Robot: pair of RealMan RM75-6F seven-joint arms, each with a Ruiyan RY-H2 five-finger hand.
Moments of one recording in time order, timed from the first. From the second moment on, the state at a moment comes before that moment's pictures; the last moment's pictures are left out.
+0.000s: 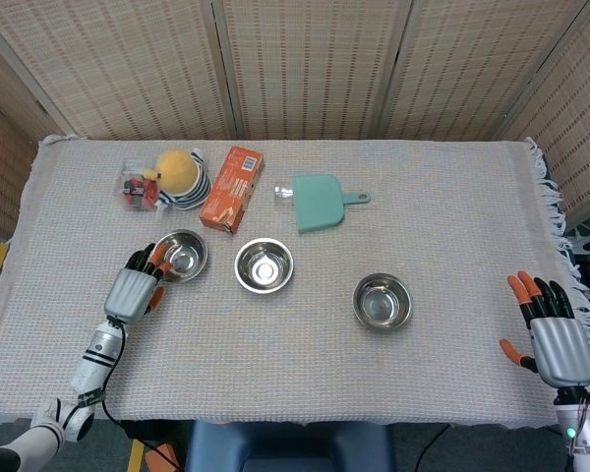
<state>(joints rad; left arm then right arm) -0.54 -1.85 -0.11 -0.56 1.57 1.21 -0.09 0.09 -1.15 0.05 -1.62 -1.47 1.44 -0.13</state>
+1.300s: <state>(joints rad) -0.80 -2.10 -0.12 -0.30 1.54 1.40 -0.15 0.08 -1.10 0.05 -1.67 -1.44 1.41 -0.12</state>
